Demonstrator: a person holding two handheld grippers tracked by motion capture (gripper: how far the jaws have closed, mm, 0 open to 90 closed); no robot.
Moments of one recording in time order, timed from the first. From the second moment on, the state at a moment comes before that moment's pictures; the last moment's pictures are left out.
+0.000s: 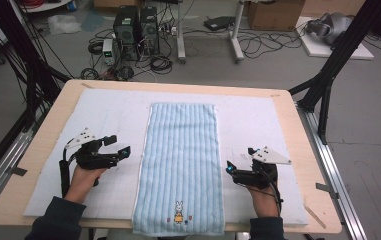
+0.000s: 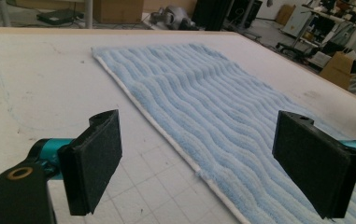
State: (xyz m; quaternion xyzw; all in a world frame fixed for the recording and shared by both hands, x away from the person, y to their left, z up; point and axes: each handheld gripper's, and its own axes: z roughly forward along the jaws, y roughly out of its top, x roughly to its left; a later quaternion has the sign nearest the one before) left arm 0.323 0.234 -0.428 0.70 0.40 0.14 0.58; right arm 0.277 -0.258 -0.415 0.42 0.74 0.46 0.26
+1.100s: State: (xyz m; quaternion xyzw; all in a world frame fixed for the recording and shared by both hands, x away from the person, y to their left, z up) left arm 0.423 0.174 -0.425 0.73 0.46 0.12 0.49; right arm 0.280 -0.266 -0.417 0.44 0.74 0.46 0.23
